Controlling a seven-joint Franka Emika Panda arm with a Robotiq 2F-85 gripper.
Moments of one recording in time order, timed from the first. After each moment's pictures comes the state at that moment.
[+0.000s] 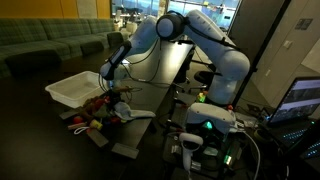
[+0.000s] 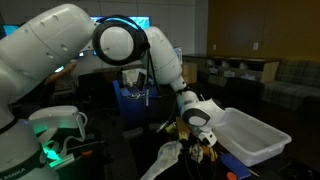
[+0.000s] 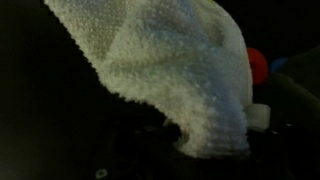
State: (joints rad) arm -0.11 1.03 0.10 -1.57 0.33 2.22 0.06
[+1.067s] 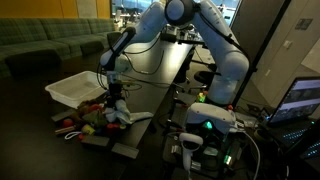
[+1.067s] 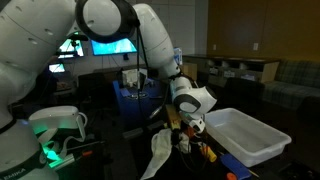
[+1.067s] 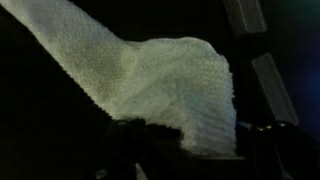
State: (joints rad) arm -0.17 0.83 0.20 -1.78 0.39 2.15 -0.17
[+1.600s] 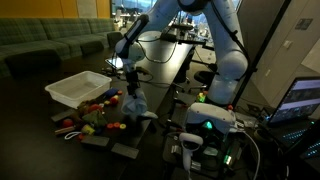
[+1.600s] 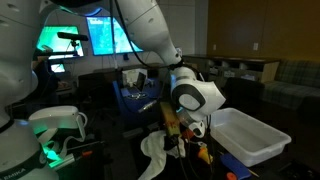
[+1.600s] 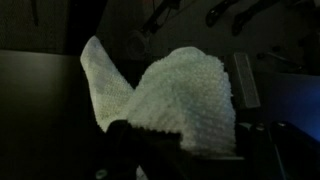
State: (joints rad) arm -0.25 0.60 0.11 -2.00 0.37 1.95 -0.41
